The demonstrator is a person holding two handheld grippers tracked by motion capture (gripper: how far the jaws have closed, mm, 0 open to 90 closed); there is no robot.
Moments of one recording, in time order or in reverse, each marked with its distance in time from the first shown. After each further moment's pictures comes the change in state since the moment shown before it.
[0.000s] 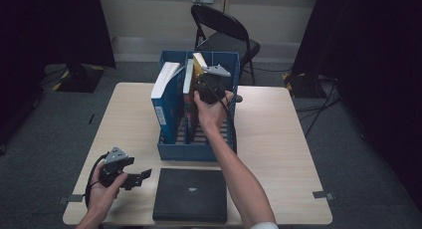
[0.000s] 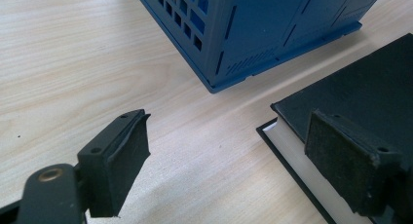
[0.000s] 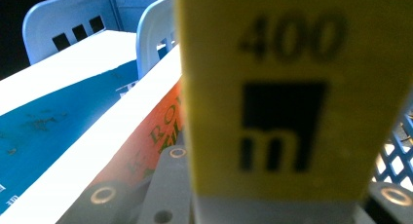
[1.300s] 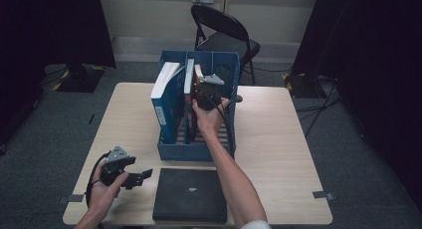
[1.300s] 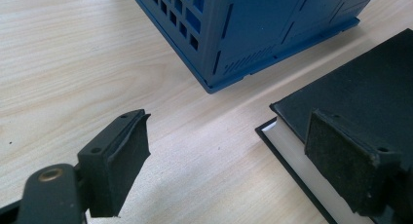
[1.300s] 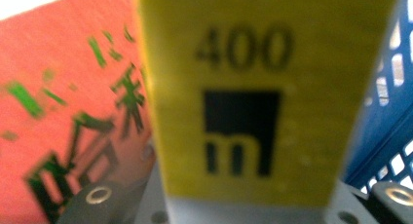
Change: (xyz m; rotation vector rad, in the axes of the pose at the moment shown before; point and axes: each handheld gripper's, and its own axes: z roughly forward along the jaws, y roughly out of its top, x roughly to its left) left arm 0.001 0.002 0.004 0.012 -0.011 0.011; right arm -0.003 -0.036 0.035 0.050 -0.002 -0.021
